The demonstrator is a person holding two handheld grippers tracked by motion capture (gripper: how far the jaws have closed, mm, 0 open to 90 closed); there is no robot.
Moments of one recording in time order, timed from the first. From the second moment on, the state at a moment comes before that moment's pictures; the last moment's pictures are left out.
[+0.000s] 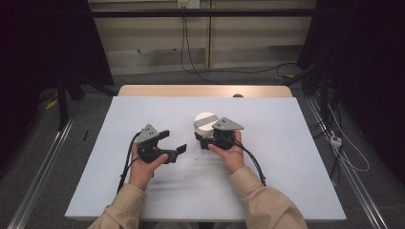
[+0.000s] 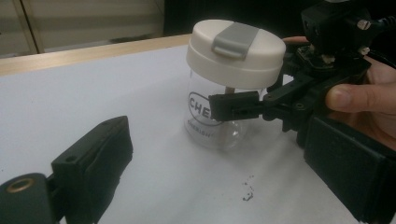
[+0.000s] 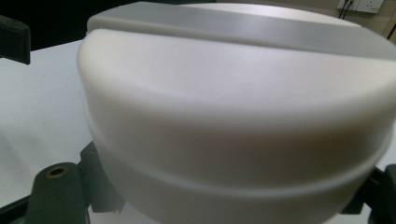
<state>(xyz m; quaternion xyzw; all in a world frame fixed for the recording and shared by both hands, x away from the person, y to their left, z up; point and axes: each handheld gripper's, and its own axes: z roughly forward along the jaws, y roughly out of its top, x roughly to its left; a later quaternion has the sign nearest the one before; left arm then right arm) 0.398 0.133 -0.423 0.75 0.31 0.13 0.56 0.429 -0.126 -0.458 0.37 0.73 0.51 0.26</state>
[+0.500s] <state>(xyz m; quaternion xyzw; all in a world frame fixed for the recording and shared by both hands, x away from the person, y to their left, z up) 0.403 0.128 -0.420 0.75 0.31 0.13 0.57 0.429 -0.126 -0.458 0.37 0.73 0.51 0.26</state>
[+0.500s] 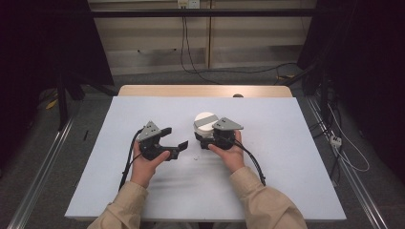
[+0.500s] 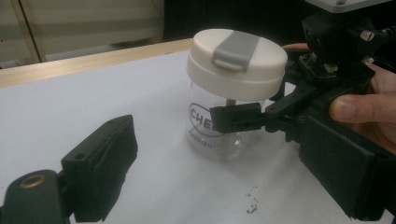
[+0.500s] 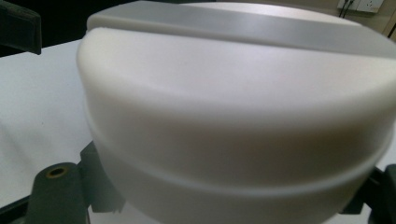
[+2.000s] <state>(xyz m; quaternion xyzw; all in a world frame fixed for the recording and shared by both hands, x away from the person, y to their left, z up) 0.420 0.111 -0.422 0.77 0.30 0.10 0.55 0.429 -0.126 -0.459 0.37 0.73 0.51 0.26</state>
